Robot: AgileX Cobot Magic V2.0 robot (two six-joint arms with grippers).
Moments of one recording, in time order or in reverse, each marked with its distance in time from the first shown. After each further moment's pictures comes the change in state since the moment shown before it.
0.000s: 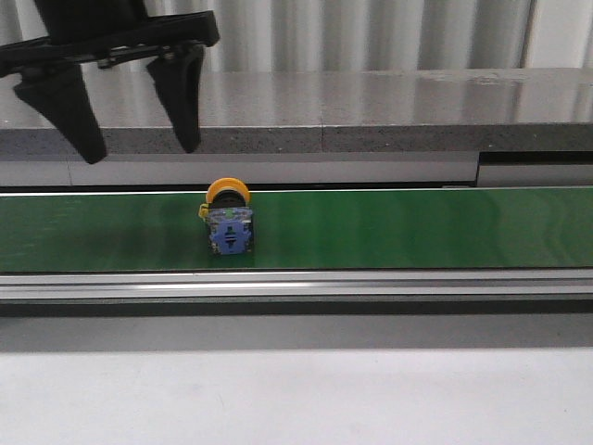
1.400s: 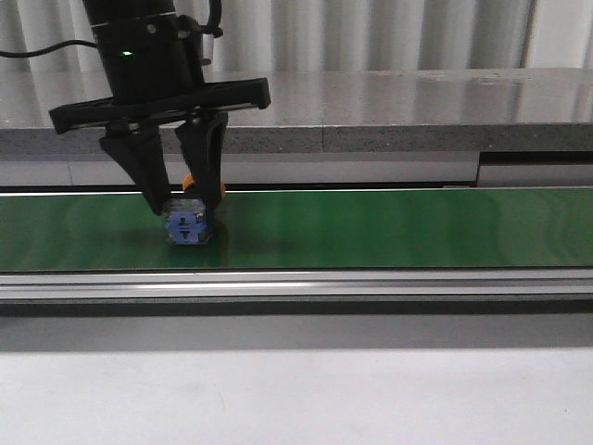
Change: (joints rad) left arm -0.042 0.152 -0.082 -0.041 0.050 -0.026; right arm 0.000 0.000 0.000 0.000 0.000 0.000
